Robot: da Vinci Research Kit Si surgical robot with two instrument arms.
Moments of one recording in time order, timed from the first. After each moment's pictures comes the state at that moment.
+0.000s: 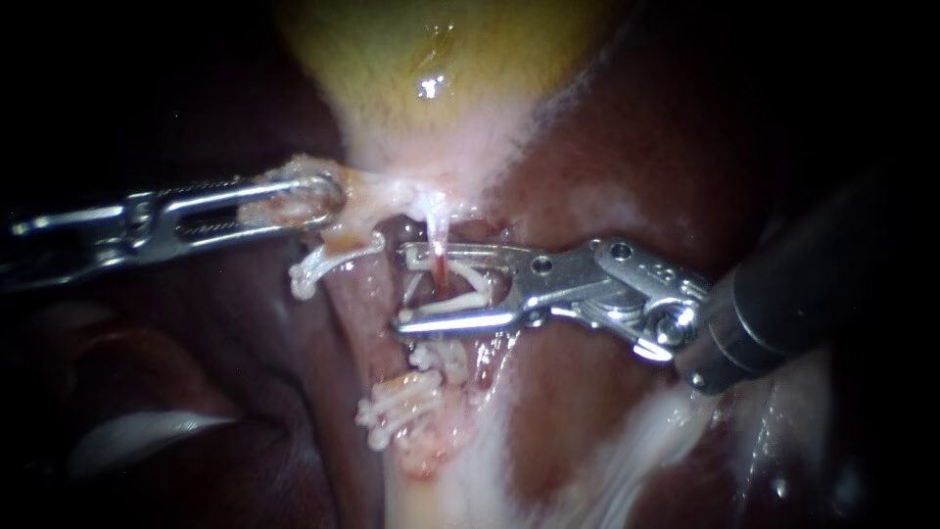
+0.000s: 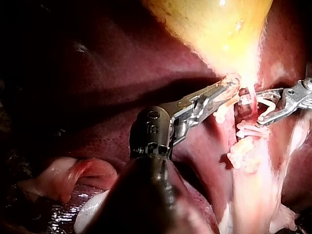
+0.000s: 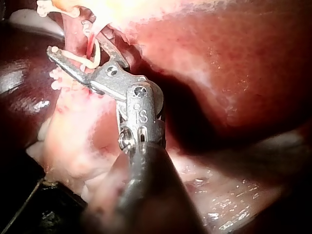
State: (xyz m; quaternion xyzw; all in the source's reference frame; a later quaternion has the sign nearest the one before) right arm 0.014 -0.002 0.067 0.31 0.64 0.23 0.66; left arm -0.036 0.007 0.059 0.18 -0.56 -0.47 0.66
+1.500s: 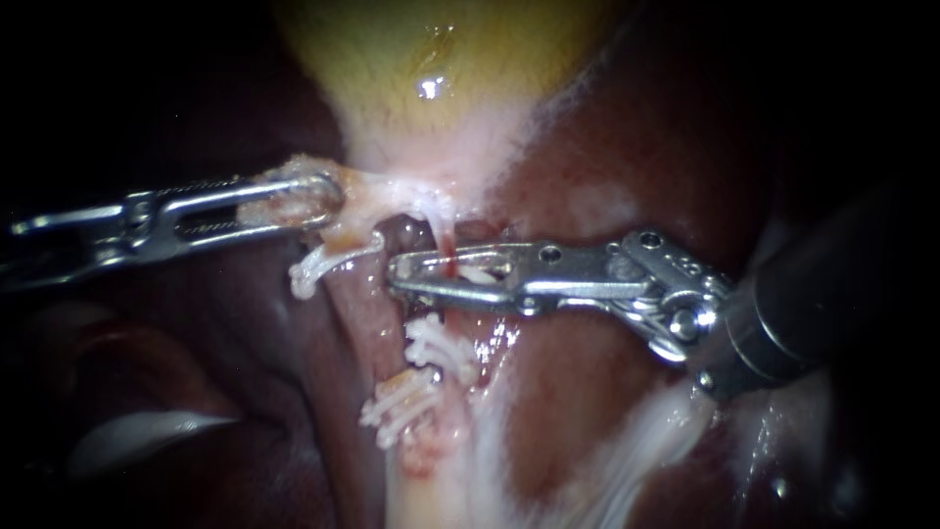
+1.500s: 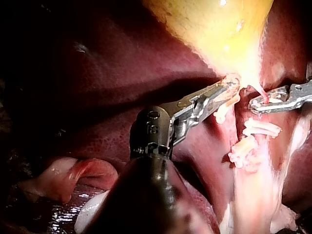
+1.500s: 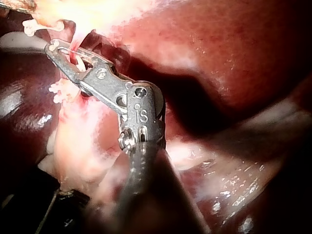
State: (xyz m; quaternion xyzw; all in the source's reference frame) right arm 0.013 -0.001 0.065 0.35 0.62 0.25 0.65; left arm -0.036 0.007 0.060 0.19 -0.56 -0.47 0.66
